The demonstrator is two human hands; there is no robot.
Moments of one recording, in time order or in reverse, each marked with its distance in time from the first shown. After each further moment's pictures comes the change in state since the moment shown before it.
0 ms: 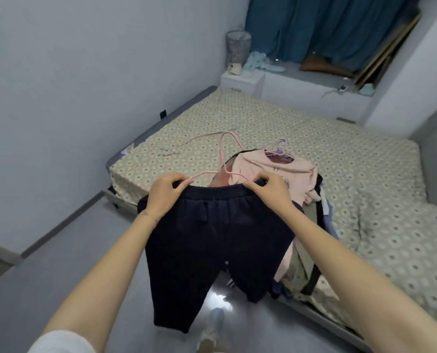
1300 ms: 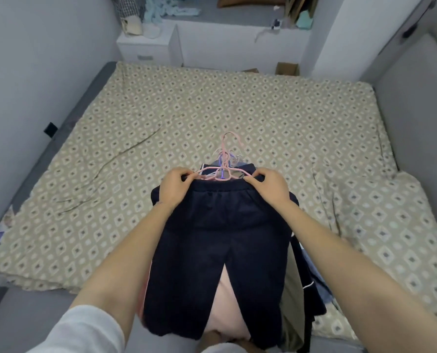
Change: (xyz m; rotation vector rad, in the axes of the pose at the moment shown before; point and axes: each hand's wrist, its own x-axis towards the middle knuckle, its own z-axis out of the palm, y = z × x) left_hand 0.435 0.029 0.366 -0.056 -0.433 -0.042; right_hand 0.361 0.267 -0.104 -0.181 0.135 0.432
